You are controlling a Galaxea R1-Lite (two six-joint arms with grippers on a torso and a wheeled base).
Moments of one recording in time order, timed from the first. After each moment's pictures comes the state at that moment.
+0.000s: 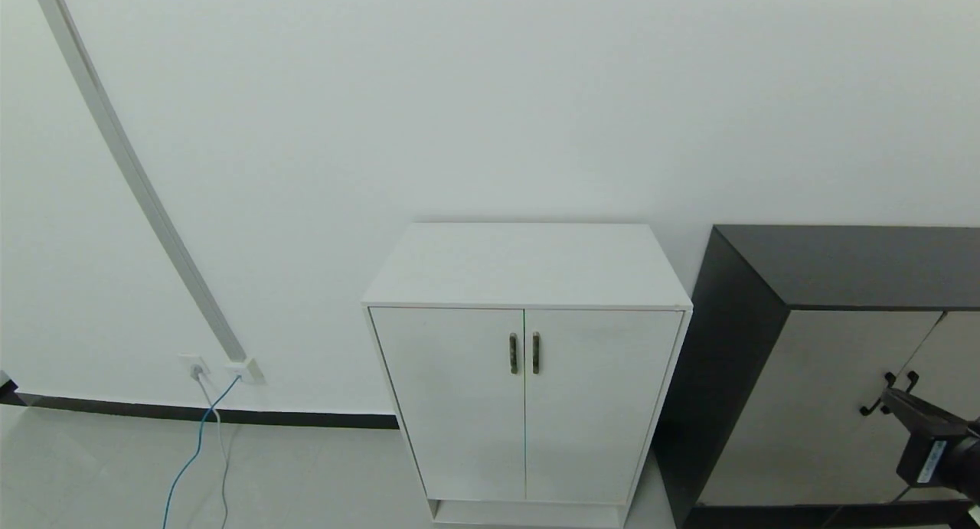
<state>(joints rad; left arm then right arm) 0.00 0.00 0.00 0.00 -0.02 -0.01 0.19 1.29 -0.01 -1.10 -0.21 0.04</state>
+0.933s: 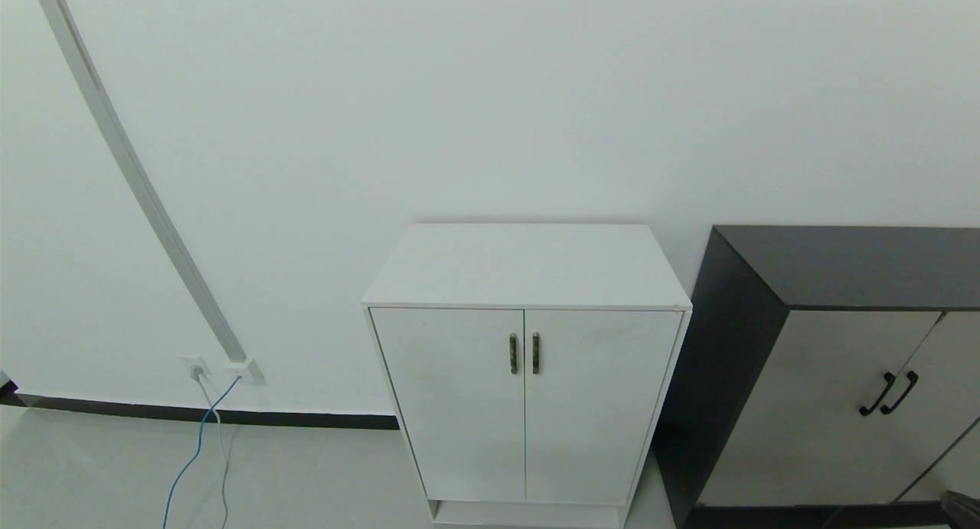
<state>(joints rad) 0.00 0.00 0.00 0.00 -0.02 -0.01 0.19 0.73 0.00 -0.42 -0.09 0.04</state>
